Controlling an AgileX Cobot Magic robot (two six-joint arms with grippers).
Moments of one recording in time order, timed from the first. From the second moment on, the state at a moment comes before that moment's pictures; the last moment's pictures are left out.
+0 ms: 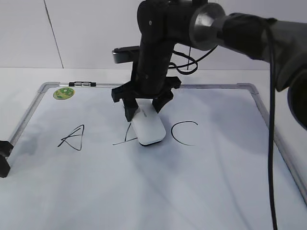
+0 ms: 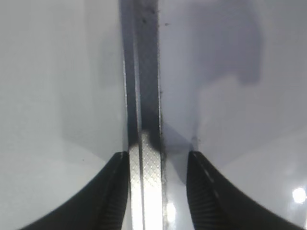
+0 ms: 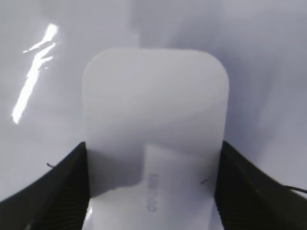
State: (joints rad) left arm 0.02 1.66 -0.79 -0.26 0.64 0.21; right arm 0.60 2.35 -2.14 0.07 1.23 0.11
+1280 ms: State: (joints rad) left arm 0.02 1.67 -0.79 -0.27 0.67 0.21; right arm 0.62 2.44 -2.23 -0.08 1.24 0.02
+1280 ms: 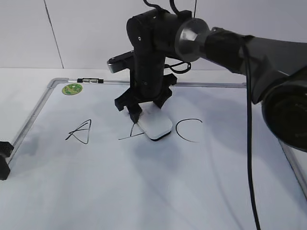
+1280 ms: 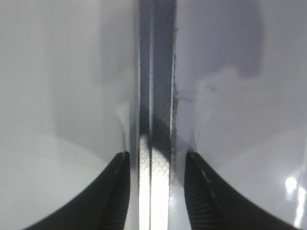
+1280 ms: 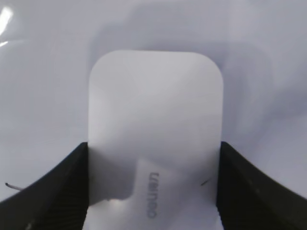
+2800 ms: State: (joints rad) left arm 0.02 1.72 -0.82 -0.27 0.74 0.20; right arm 0.66 2.45 -2.23 -0.16 1.24 -0.02
